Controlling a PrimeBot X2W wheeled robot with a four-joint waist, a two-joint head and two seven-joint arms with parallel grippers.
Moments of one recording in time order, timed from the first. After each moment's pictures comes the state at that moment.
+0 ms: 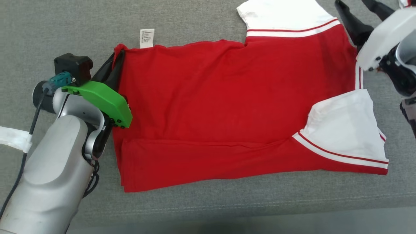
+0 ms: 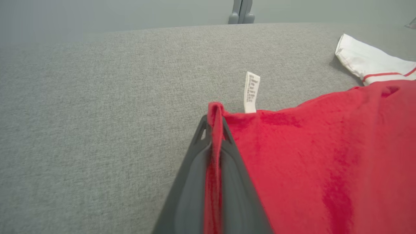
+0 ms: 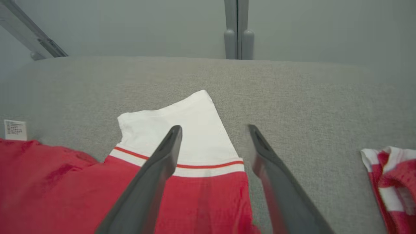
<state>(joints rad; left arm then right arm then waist) -0.73 0.36 -0.55 0.44 -0.64 -0.01 -0.01 -0.83 -0.48 0.27 0.28 0.66 0.13 0.36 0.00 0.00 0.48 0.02</state>
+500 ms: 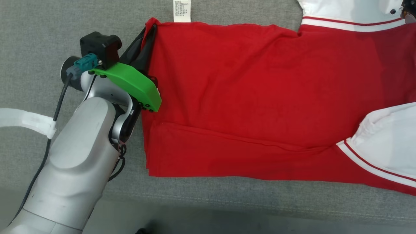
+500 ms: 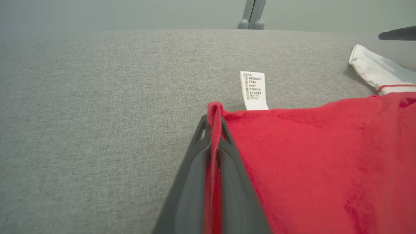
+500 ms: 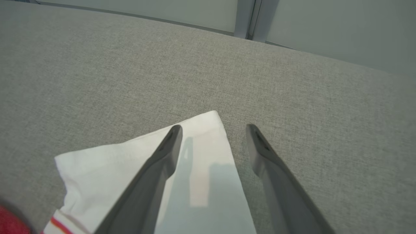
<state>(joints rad) -0.81 0.26 -0.58 0.42 -0.63 -0.01 -0.05 -1.22 -0.50 0.43 0.65 0.58 0.13 0.48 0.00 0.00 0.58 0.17</state>
